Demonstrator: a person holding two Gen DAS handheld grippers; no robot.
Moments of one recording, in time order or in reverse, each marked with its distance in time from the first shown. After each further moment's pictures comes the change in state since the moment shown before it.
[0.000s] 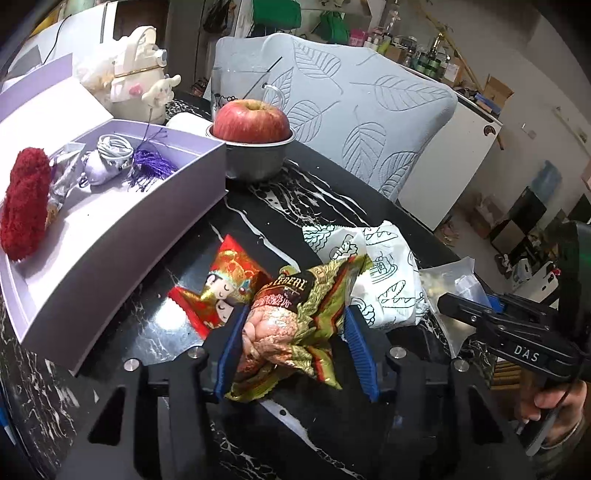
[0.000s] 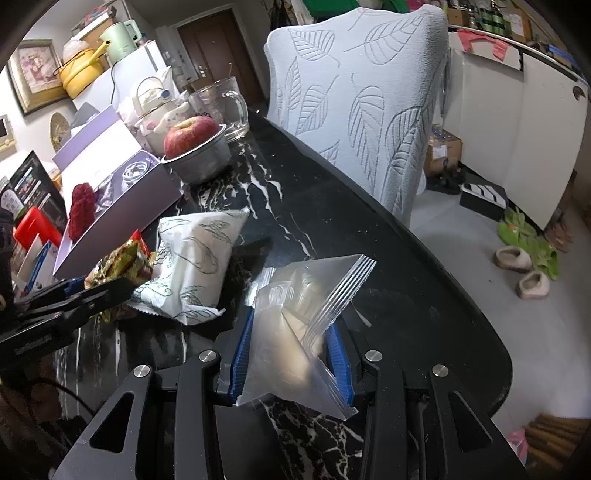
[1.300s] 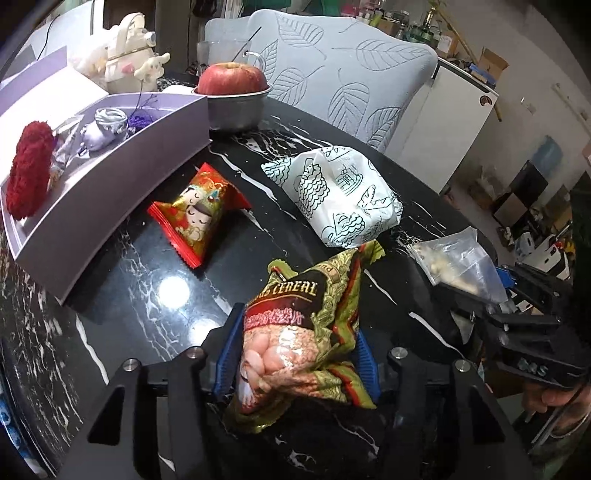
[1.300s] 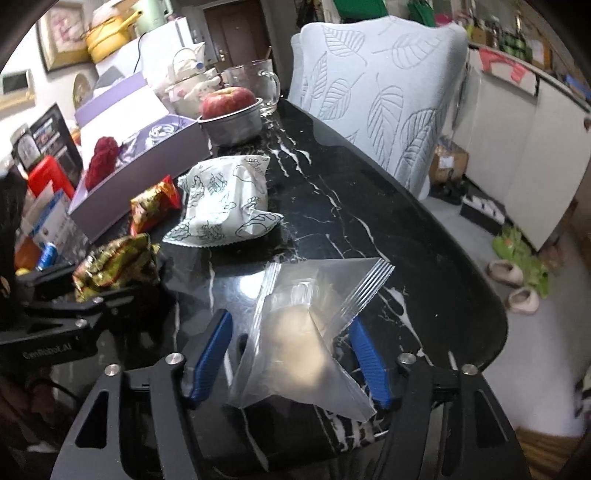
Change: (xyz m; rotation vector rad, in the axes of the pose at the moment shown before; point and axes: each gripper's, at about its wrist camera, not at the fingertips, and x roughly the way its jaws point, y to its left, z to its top) left arm -0.009 -0.025 -0.046 0.030 0.096 0.018; right arm -0.018 0.029 -0.038 -0.136 0.017 -0.050
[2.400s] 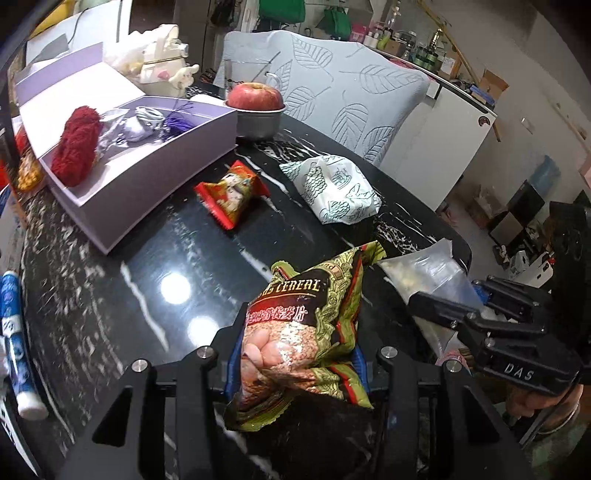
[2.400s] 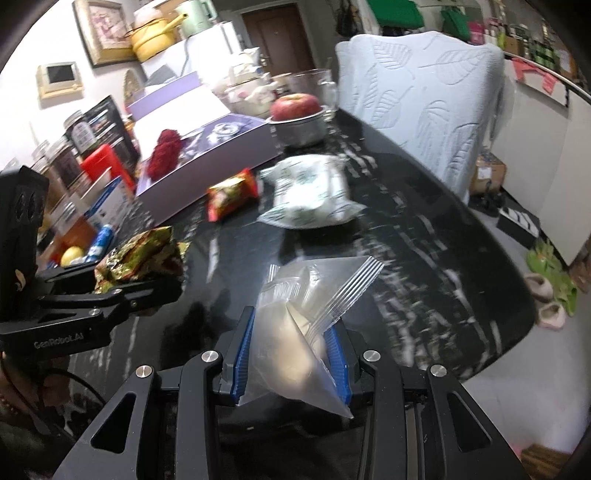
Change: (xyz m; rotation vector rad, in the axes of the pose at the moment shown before) left arm -0.056 0.004 -0.033 -0.050 -0.059 -0.005; right arm -0.031 0.039 -0.022 -0.055 -0.019 0.198
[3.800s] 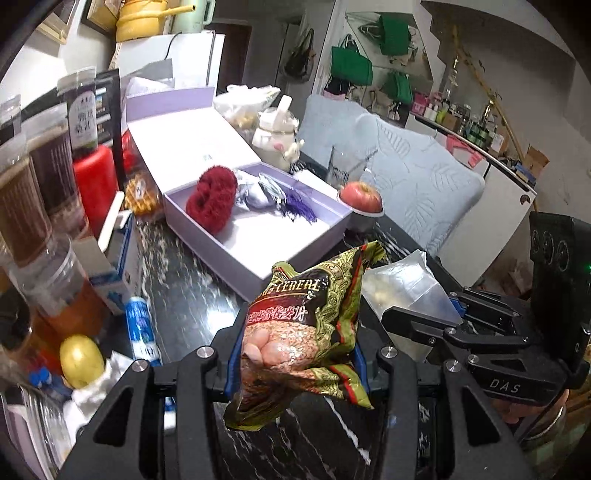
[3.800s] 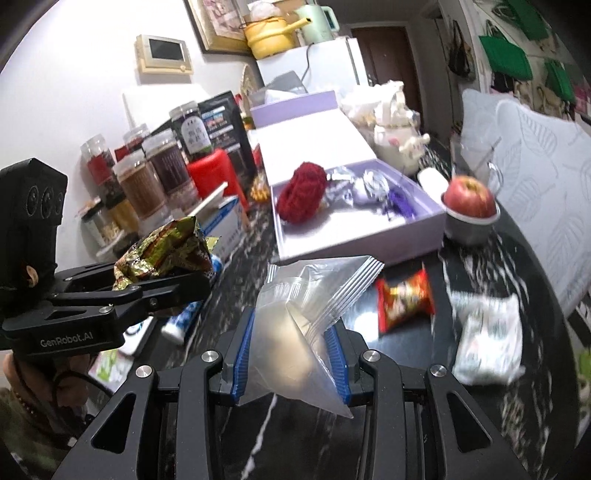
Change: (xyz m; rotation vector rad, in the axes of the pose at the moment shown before) left arm -0.109 0.089 0.013 -0.172 -0.226 0.164; right arm 0.020 0.124 0.088 -0.263 -0.080 0.283
